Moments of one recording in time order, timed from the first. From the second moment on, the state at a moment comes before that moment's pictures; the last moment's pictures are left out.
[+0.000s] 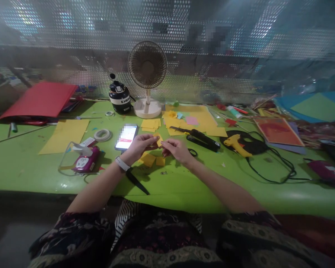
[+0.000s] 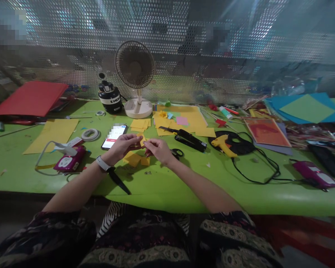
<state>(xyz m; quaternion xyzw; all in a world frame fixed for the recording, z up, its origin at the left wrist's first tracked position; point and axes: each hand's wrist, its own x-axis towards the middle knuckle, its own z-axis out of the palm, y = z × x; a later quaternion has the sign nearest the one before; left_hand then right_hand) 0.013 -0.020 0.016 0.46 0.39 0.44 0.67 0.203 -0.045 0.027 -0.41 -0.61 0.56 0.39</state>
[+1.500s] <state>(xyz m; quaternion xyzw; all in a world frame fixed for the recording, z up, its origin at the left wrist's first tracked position) 0.020 -0.028 0.020 0.48 0.38 0.43 0.66 0.210 -0.036 0.019 -0.36 -0.70 0.37 0.48</state>
